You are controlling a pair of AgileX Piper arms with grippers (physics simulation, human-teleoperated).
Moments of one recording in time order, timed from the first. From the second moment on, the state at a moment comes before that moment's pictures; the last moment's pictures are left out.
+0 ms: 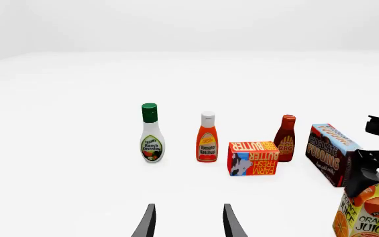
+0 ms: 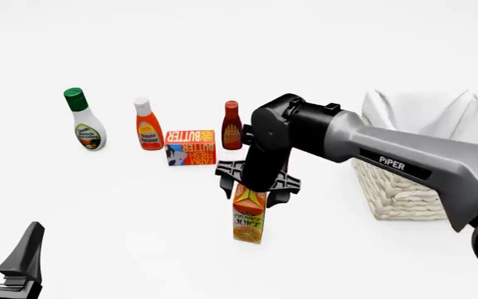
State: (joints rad) left arm 0.00 0.00 0.00 0.00 0.01; right arm 0.71 1.89 -1.52 1.03 0.87
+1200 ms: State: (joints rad) left arm 0.00 0.00 0.00 0.00 0.01; right arm 0.71 1.84 -1.66 1.18 0.80
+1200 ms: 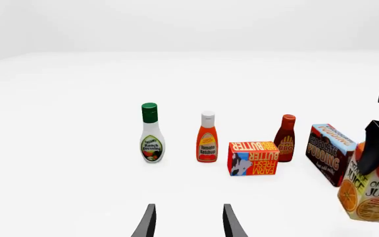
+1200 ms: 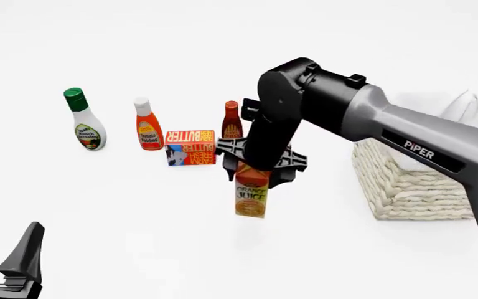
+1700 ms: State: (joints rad) left arm 0.00 0.00 0.00 0.00 0.01; right arm 0.68 1.79 -1.74 1.22 0.68
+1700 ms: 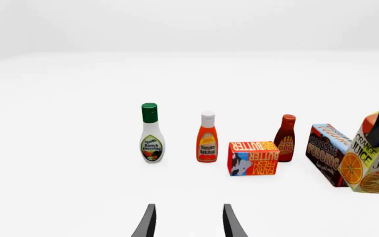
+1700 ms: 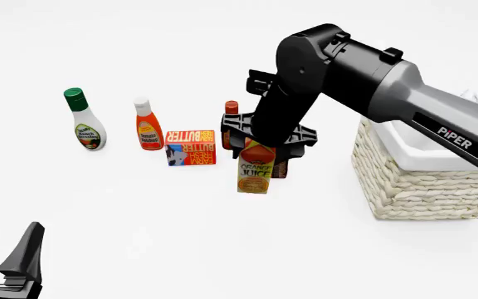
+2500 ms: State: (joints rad) left arm 0.01 0.00 0.00 0.00 0.01; right arm 0.63 1.67 -1.84 1.22 0.54
